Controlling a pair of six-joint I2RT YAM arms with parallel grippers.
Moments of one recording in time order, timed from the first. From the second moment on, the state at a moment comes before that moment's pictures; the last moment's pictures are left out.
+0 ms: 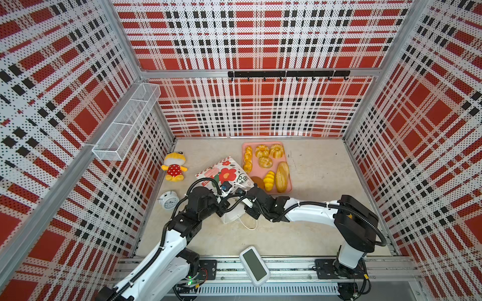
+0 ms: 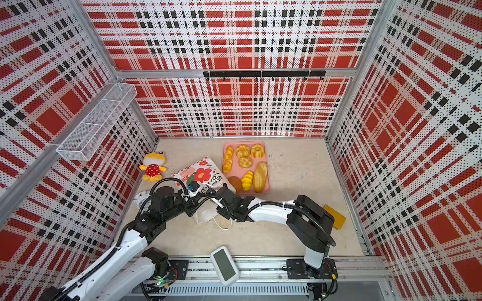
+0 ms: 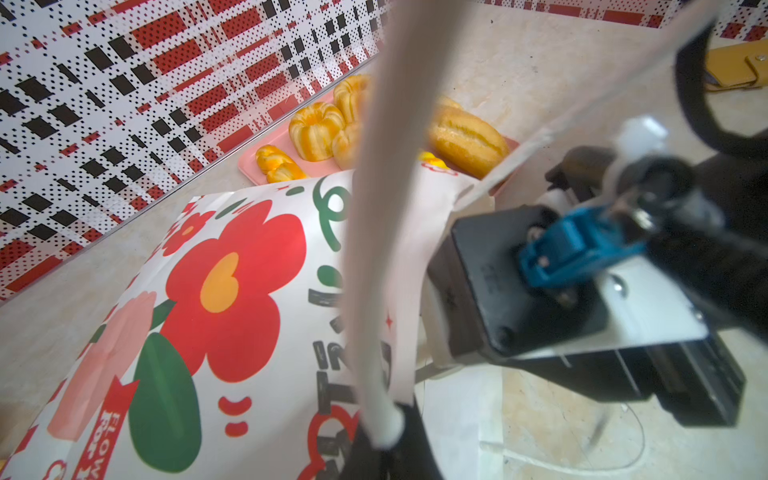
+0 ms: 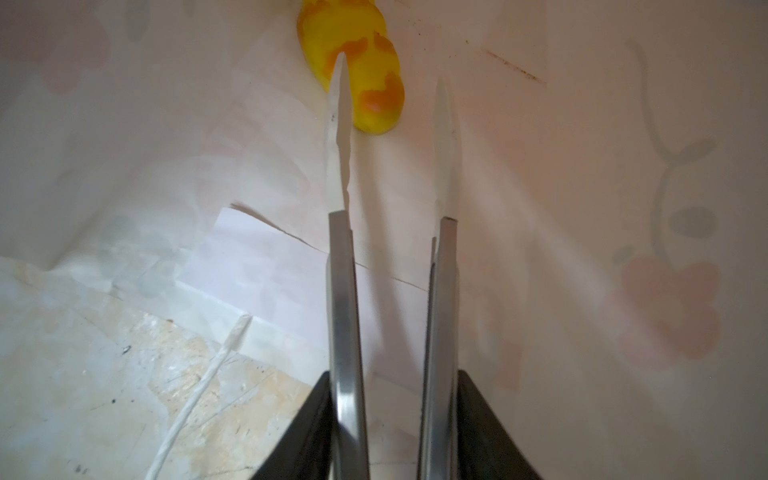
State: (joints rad) left arm -0.40 0.79 0.48 -0.17 0.25 0.35; right arm 1.05 1.77 1.08 -0.14 0.21 -0.12
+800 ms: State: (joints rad) left arm -0.45 0.80 0.46 -0.15 0.15 0.32; right arm 1.05 1.83 1.15 -0.24 0.09 -0.07
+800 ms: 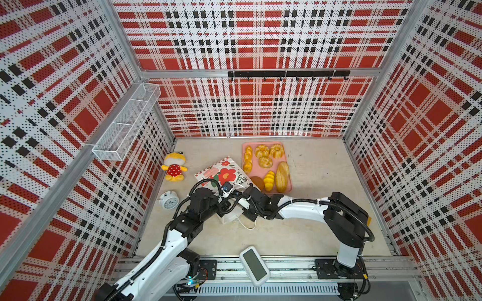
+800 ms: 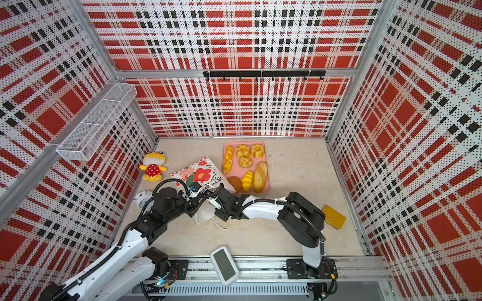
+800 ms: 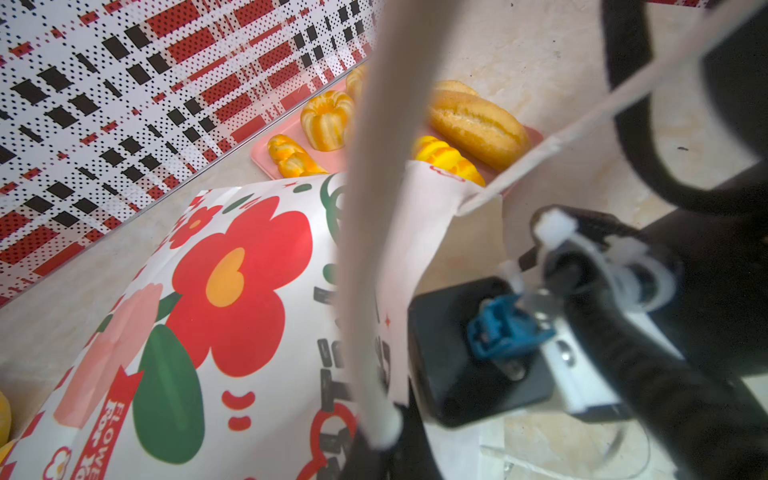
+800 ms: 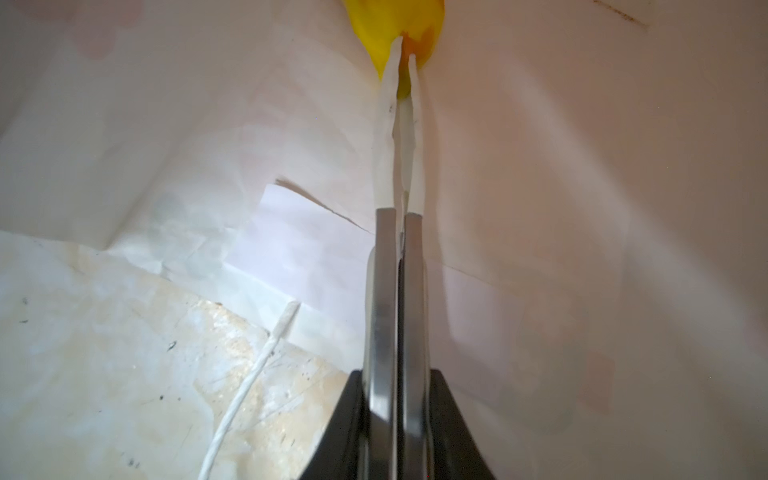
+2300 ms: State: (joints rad) left arm -0.46 1.03 0.65 -0.03 -0.30 -0.05; right arm 1.01 0.90 0.97 -0.88 0.32 0.60
